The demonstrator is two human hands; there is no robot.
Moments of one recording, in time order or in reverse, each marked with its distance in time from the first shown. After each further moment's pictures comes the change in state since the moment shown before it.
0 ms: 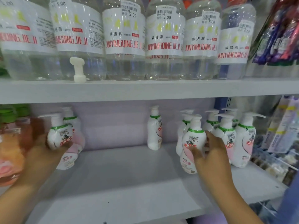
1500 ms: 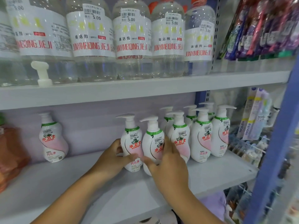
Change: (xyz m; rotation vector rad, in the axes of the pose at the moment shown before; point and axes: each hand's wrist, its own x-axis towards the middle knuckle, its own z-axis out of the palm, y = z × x) left_hand -0.092 0.109 0.154 -0.193 -0.653 -0.040; right_hand -0.044 -0.021 0.039 -0.222 -0.100 -0.132
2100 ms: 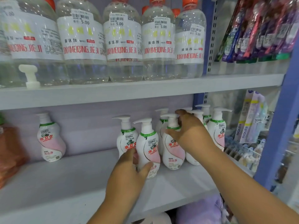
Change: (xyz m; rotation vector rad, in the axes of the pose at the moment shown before) left_hand -0.051 0.024 0.080 0.412 0.336 0.207; right_hand 0.102 0.018 -0.091 -0.103 -0.163 -0.044
